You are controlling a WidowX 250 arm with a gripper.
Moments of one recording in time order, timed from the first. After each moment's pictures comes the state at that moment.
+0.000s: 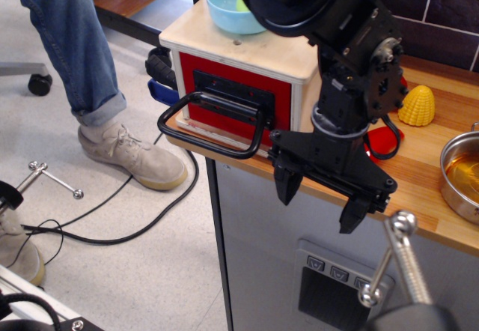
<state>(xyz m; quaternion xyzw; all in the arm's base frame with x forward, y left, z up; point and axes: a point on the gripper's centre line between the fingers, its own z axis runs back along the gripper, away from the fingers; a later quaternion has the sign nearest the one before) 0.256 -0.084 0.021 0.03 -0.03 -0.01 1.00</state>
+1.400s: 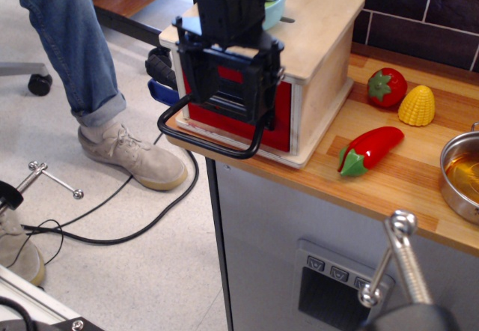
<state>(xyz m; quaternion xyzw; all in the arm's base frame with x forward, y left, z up) 0.271 0.012 0.088 -0.04 0.00 -0.05 1.00</state>
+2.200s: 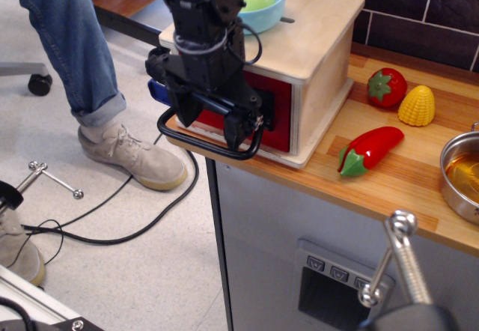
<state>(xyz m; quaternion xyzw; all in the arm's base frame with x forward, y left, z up) 0.268 0.032 0.043 0.03 -0.06 -0.04 1.00</state>
